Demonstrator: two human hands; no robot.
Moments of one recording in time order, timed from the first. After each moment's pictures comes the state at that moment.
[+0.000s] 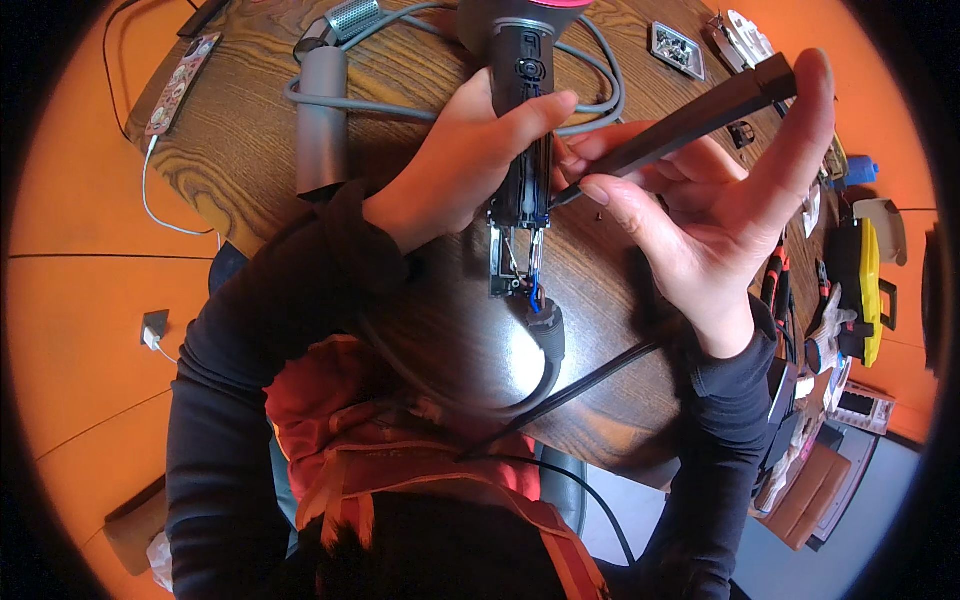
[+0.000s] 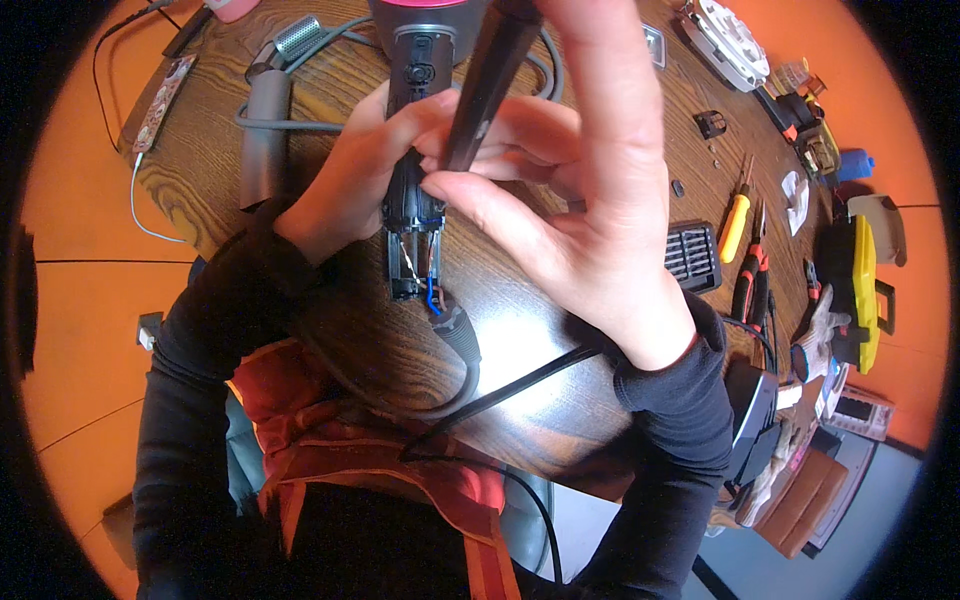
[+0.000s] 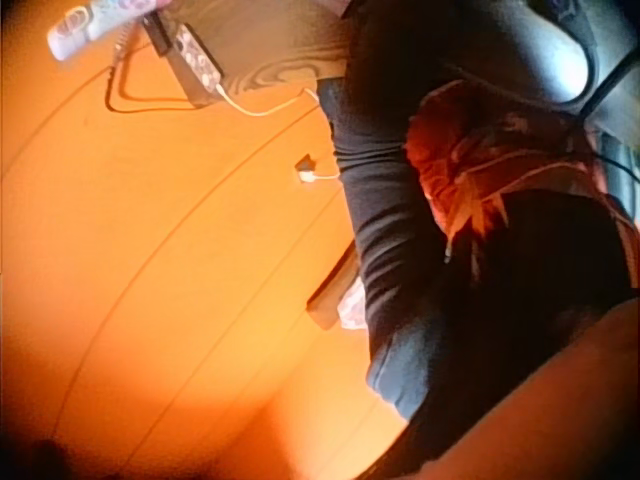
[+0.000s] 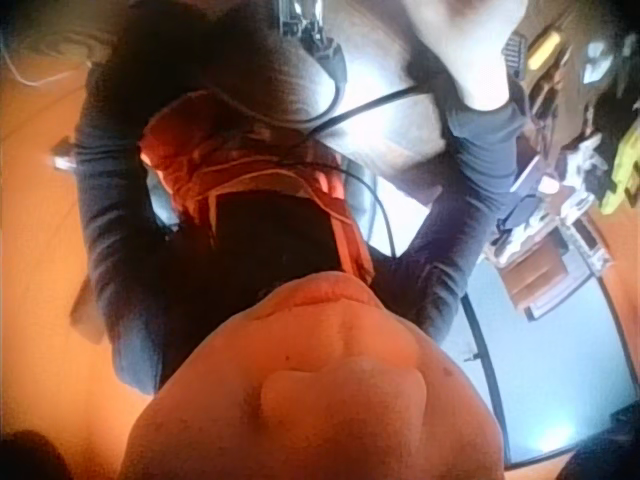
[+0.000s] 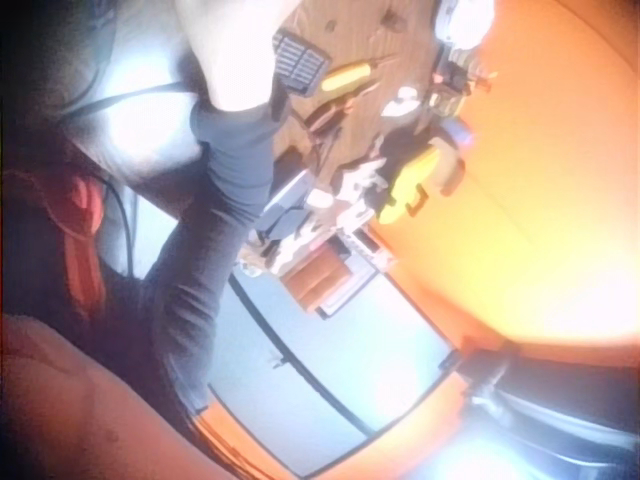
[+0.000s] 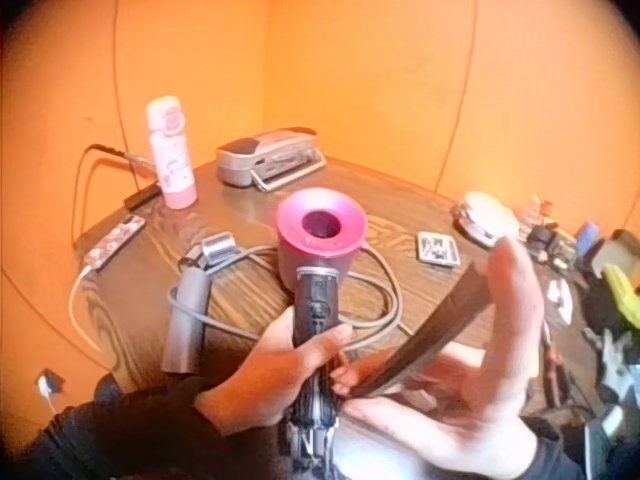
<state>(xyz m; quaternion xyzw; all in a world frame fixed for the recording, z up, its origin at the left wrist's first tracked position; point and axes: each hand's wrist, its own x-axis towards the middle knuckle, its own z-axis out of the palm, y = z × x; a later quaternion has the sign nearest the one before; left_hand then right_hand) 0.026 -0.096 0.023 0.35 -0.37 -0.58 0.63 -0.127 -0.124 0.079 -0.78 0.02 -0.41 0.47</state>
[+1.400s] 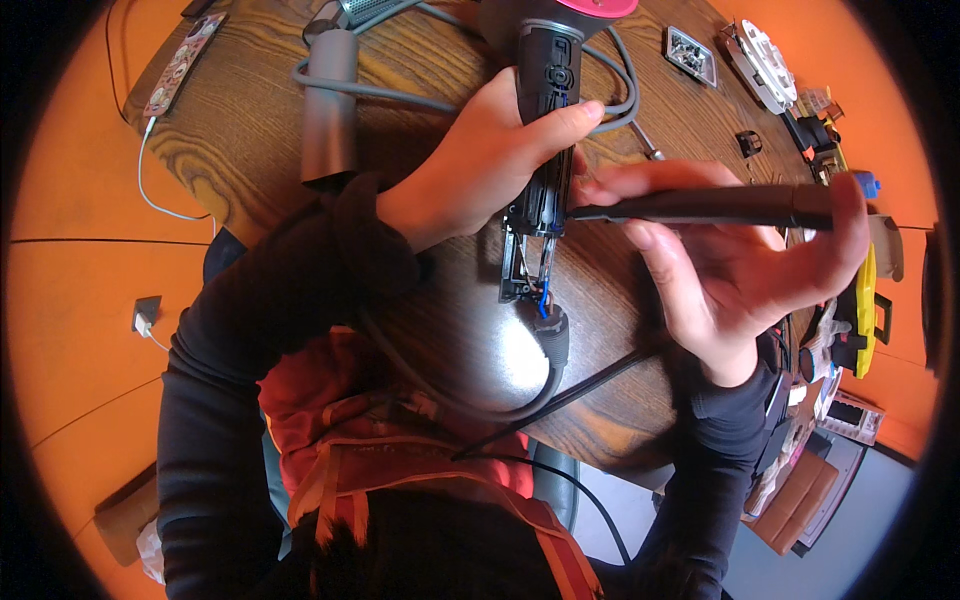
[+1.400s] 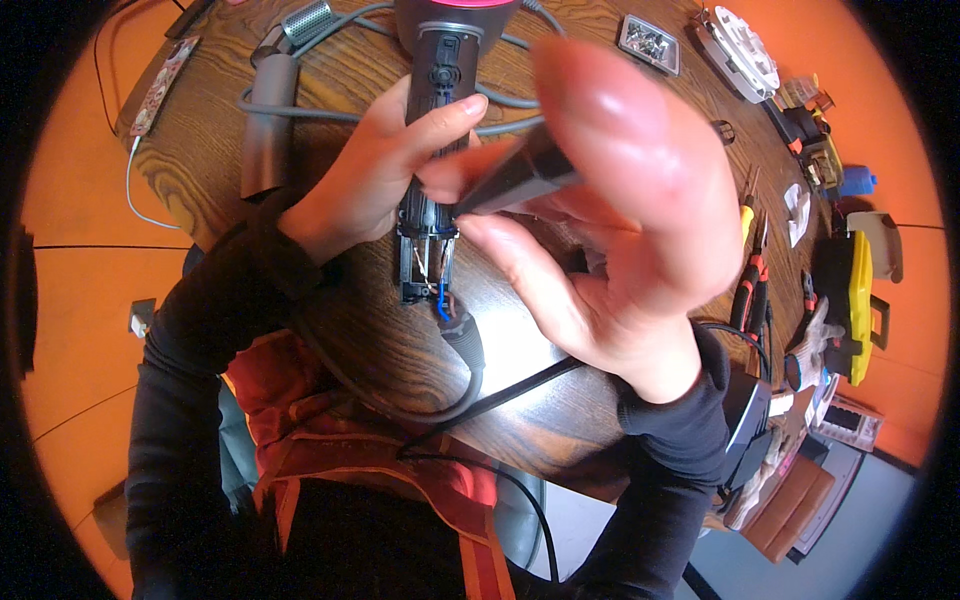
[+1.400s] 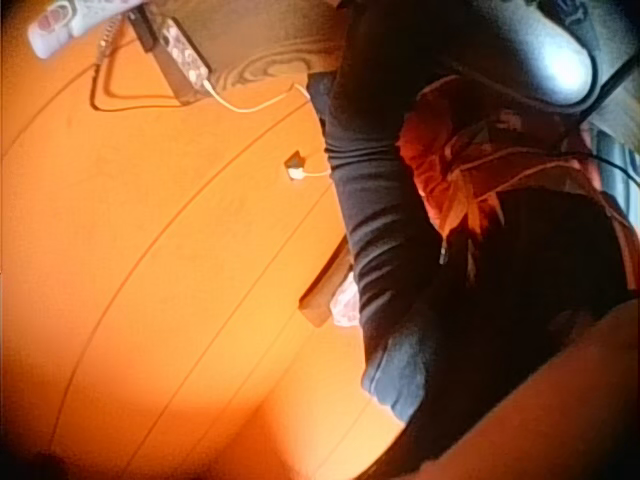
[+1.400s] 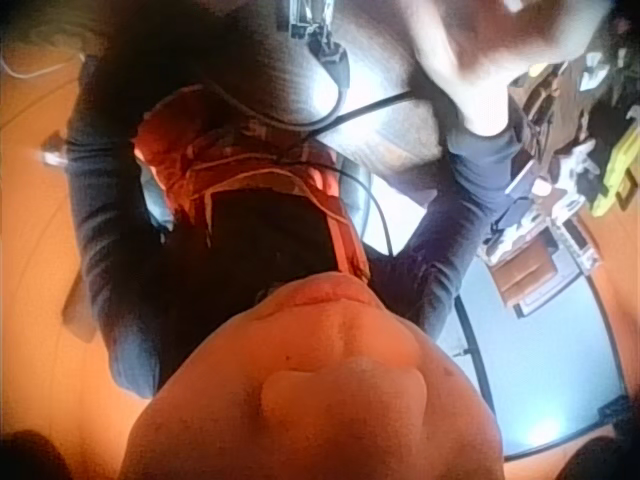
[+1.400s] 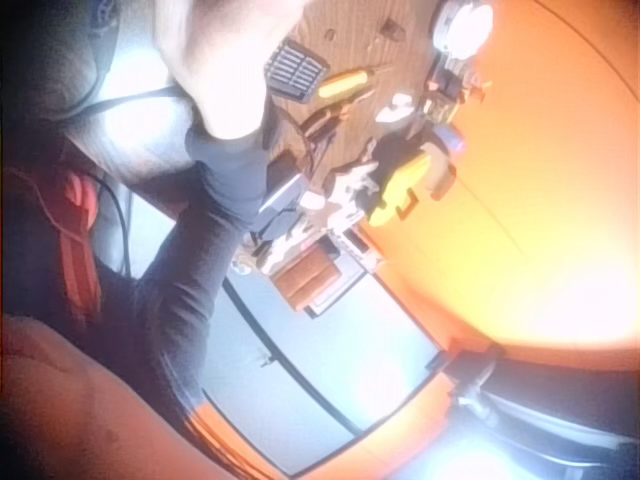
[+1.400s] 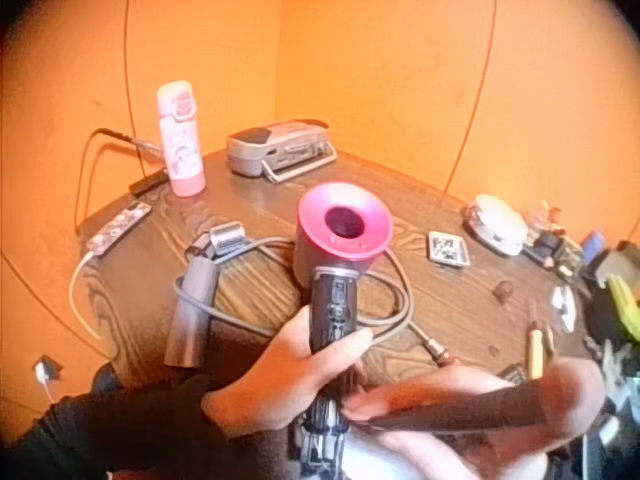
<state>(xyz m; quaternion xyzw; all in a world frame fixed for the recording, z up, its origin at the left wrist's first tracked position) 0.022 -0.091 0.020 0.38 -0.41 -0.56 0.62 -0.141 -0.120 0.080 -0.89 0.06 -0.33 0.31</state>
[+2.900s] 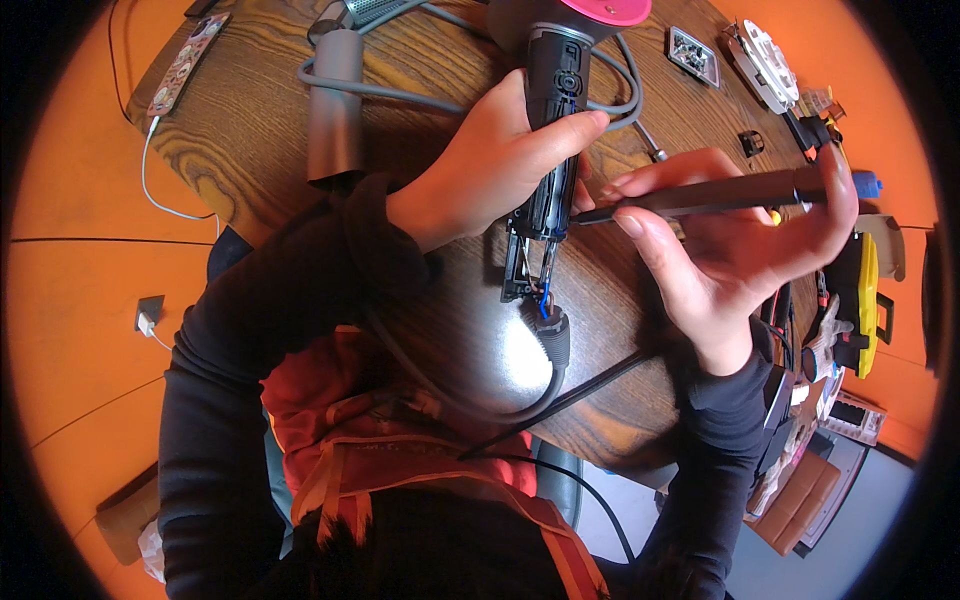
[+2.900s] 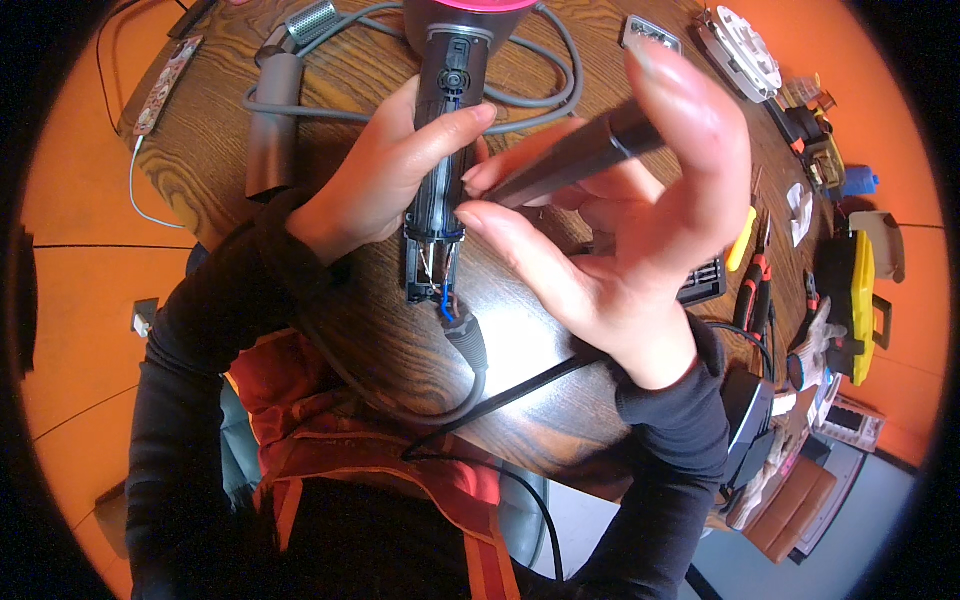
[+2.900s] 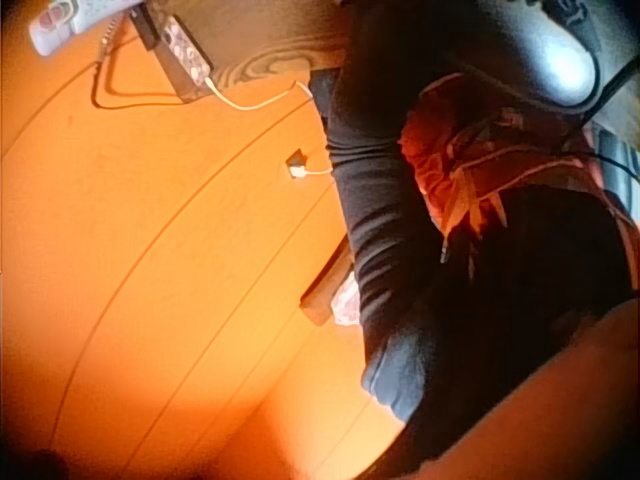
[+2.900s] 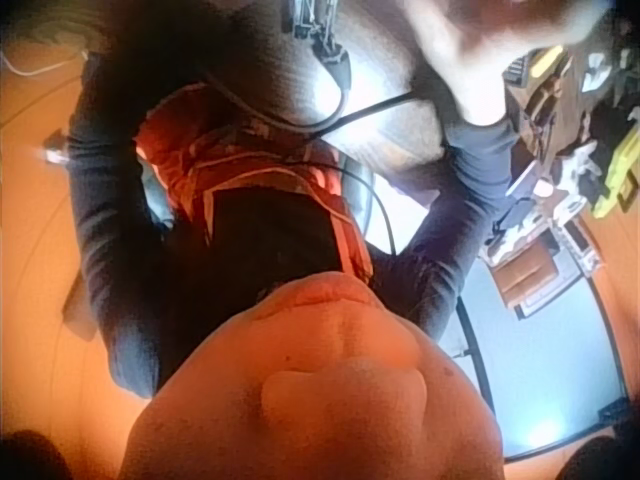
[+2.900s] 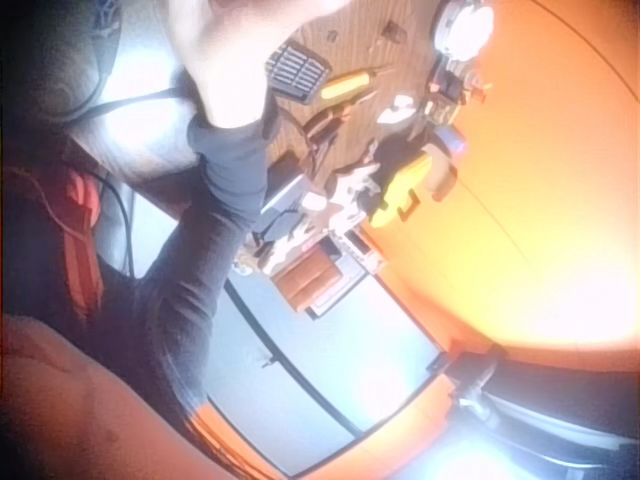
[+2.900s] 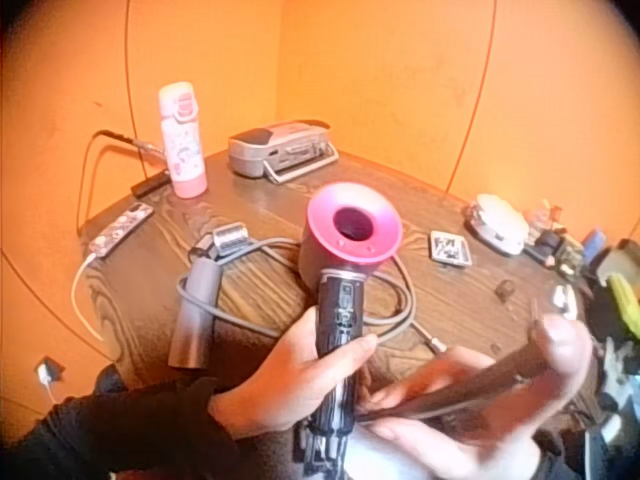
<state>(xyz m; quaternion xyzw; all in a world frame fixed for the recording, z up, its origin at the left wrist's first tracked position) 0.020 -0.091 0.017 0.38 -0.40 -0.56 0.62 -0.140 -0.127 0.069 -0.87 0.05 -0.38 0.32</state>
